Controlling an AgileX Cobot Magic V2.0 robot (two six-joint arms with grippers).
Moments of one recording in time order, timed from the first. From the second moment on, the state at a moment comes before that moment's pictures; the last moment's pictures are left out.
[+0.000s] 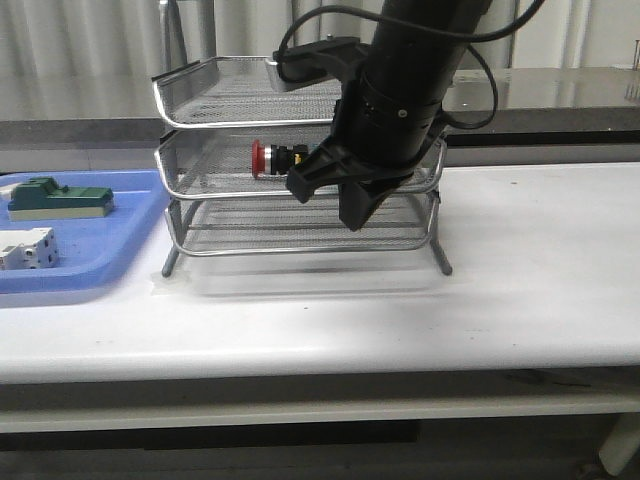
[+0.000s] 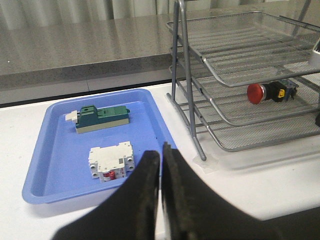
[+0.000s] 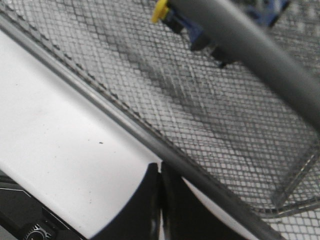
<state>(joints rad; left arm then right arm) -0.07 0.28 -0.28 -0.43 0.27 0.48 0.57 1.94 -1.43 -0.11 0.58 -0.08</state>
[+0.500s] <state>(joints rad) -0.07 0.28 -0.28 -0.43 0.27 0.48 0.56 1.87 -1.44 -0.08 0.71 -0.07</state>
